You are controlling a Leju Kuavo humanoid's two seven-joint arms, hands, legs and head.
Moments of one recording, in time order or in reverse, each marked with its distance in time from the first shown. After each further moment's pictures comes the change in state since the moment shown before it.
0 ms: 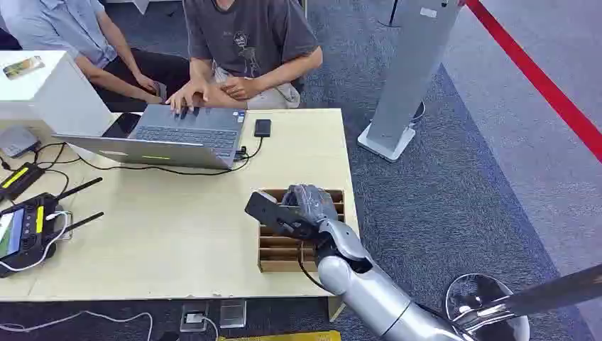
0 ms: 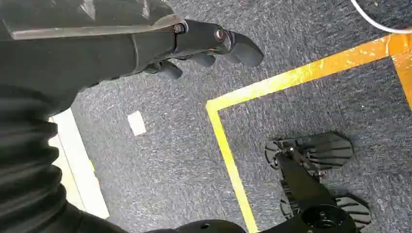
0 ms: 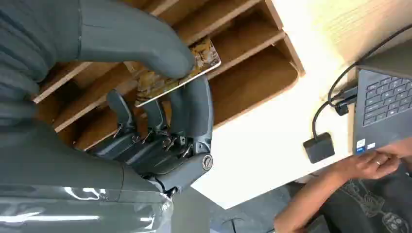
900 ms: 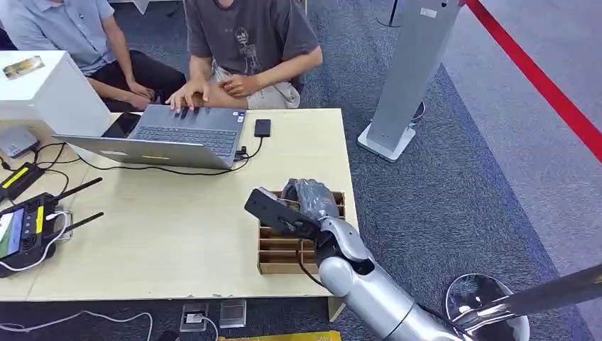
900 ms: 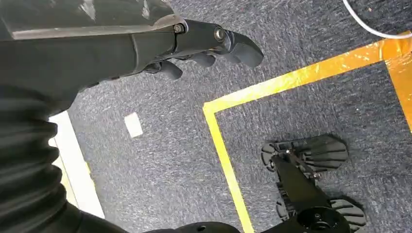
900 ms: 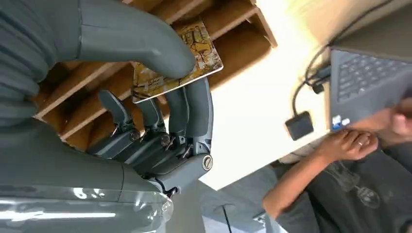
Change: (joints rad) left arm 0.001 0.000 0.000 0.000 0.008 0.011 -0.016; right arm 0.017 -0.016 -0.013 -0.087 0.021 -0.036 -0.024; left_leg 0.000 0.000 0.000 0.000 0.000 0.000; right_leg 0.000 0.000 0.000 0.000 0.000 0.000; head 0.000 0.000
